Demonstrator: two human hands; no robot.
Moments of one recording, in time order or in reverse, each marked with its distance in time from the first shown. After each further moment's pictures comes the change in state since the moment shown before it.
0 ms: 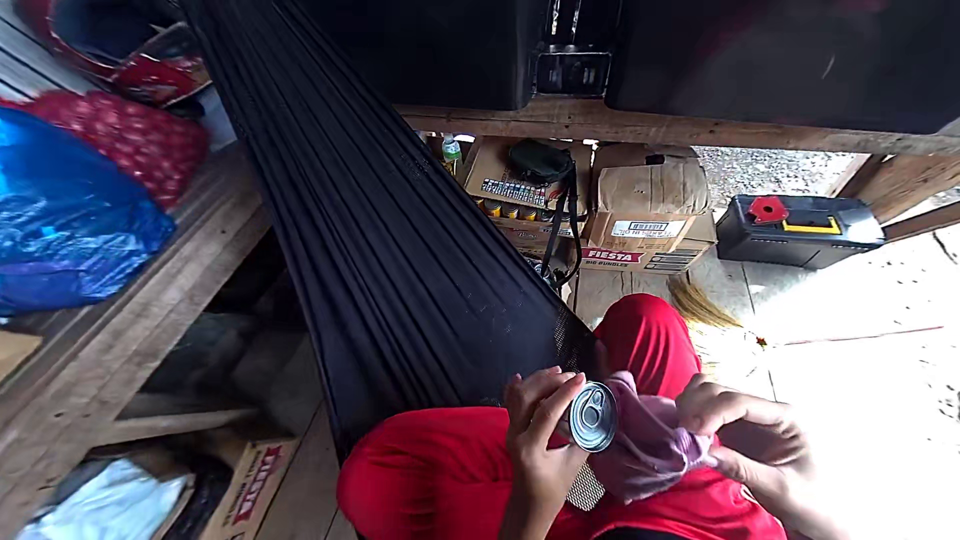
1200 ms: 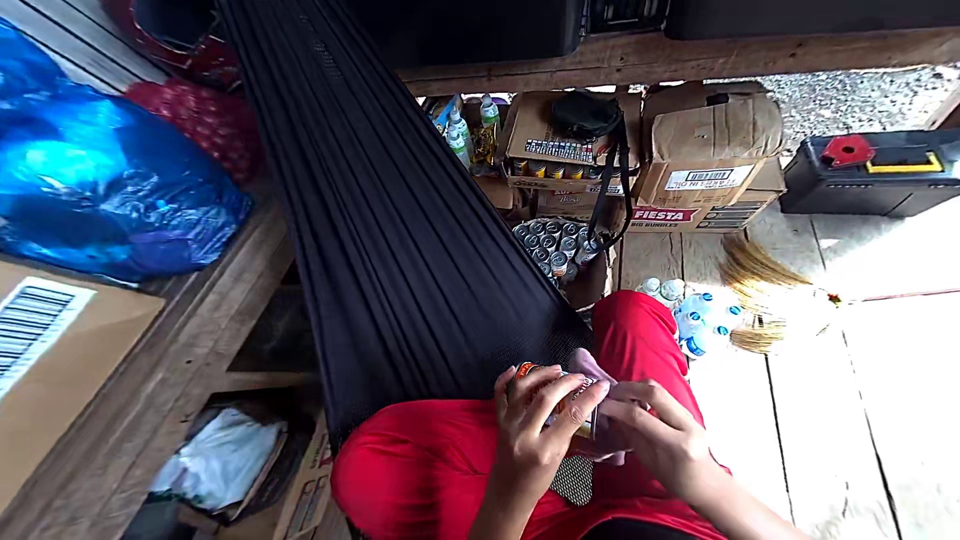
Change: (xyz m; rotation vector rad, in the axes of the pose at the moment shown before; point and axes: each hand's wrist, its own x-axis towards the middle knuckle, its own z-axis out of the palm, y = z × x) left_hand -0.022 -0.018 -0.141 0.370 -0.304 0.231; right_hand -0.041 0.070 0.169 -0.688 0.127 -0.293
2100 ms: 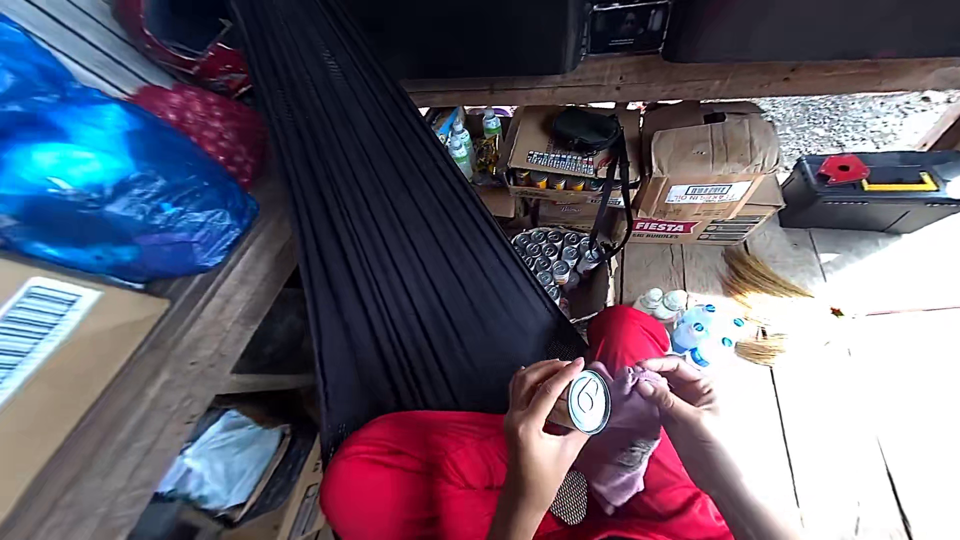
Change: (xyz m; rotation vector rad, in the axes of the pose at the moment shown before) left_hand 0.006 0.000 0.001 -0.377 0.093 -0.339; right_hand 0.032 -0.013 -0.009 0.892 0.276 0.851
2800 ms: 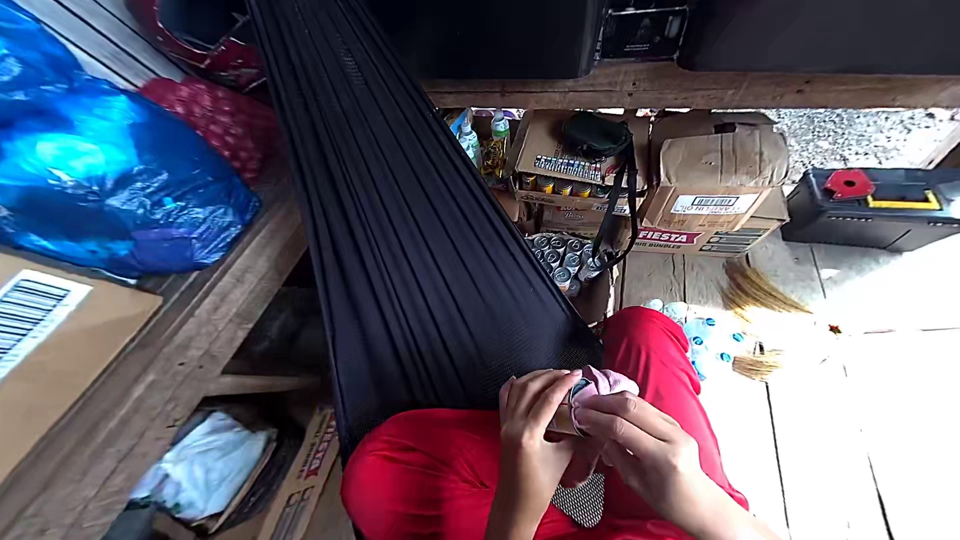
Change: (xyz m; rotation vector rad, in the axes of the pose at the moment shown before) left_hand 0.006 -0.009 0.004 0.184 -0.040 0.028; right_hand 0.015 0.007 0.020 -0.841 -0.399 -0.867
